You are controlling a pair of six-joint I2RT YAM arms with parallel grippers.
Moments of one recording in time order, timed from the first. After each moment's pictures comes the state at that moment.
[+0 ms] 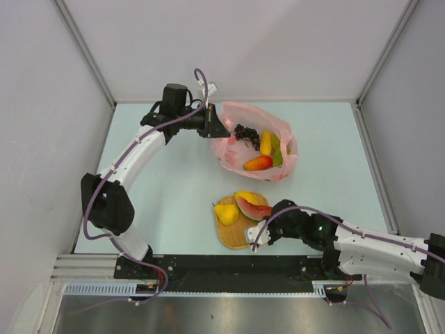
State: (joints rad) left arm -0.37 1.68 1.56 -0.44 0.84 -0.24; right arm 1.11 0.87 0.52 -0.42 0.01 -0.93
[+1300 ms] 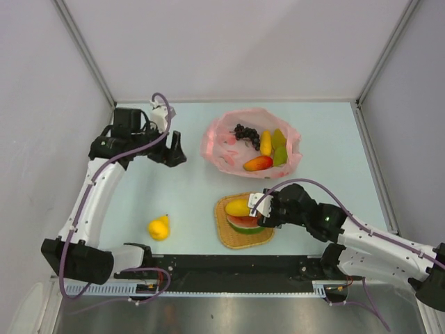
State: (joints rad) left arm -0.19 1.26 1.35 -0.84 0.48 0.09; right arm 0.98 0.85 0.61 -0.41 0.00 -0.55
